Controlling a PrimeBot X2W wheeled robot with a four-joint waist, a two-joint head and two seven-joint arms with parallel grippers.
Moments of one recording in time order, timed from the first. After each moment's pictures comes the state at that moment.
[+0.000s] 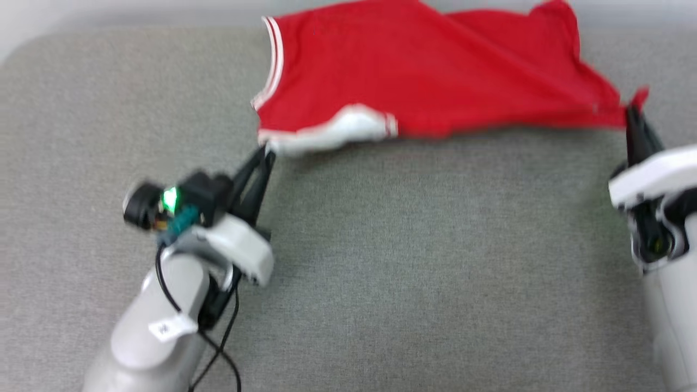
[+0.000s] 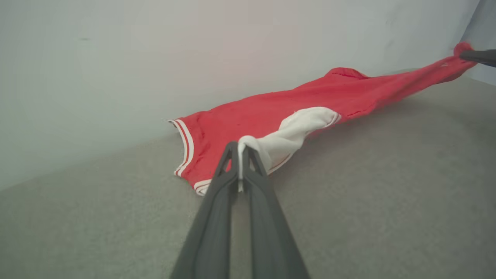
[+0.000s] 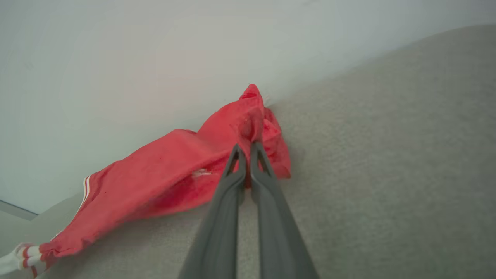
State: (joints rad) left arm -0.59 0.32 -0.47 0.38 -0.35 -0.06 -0.26; right arm -0.73 -0.21 -0.09 0.77 0.59 0.13 -0.11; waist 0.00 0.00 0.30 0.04
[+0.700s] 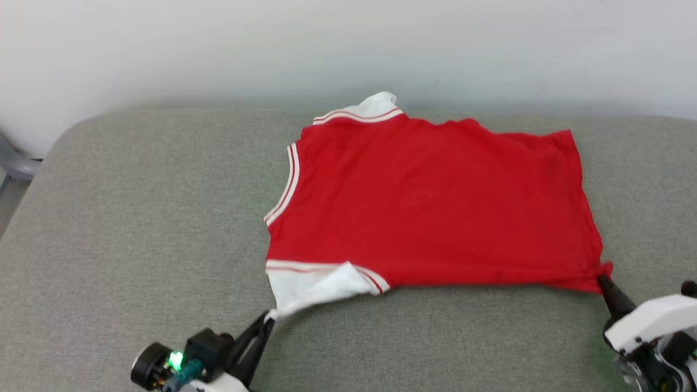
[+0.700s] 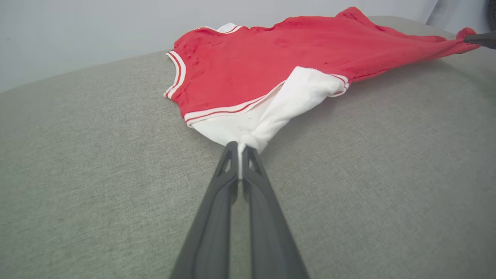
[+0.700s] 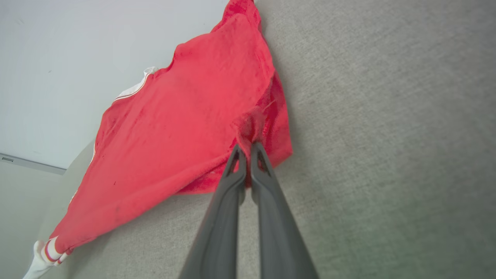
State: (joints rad) left arm -0.13 0.38 -0.49 0.31 -0.37 -0.08 -0.26; right arm -0.28 -0.25 -0.06 0.63 0.83 0.13 0.09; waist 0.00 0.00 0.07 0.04
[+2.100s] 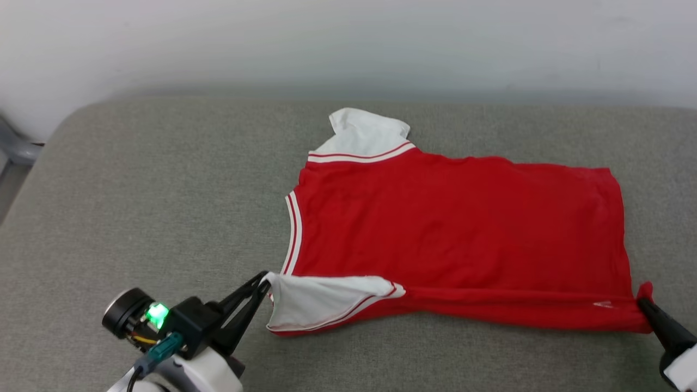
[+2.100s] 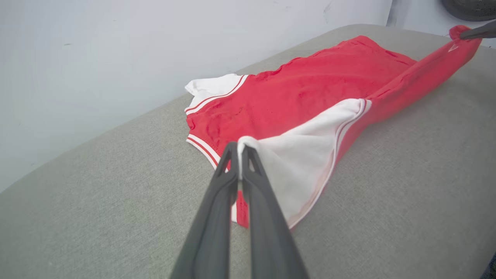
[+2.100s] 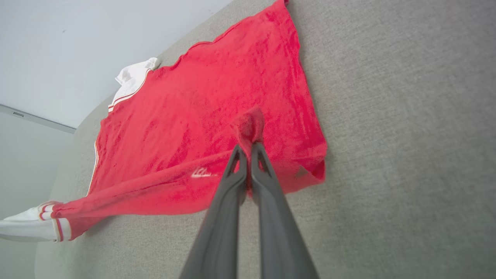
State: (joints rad) left arm -0.10 0.60 -0.52 -0.07 -0.37 -0.09 -0.12; right arm 0.06 -0.23 -0.31 0.03 0.80 0.13 0.52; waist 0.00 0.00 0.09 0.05
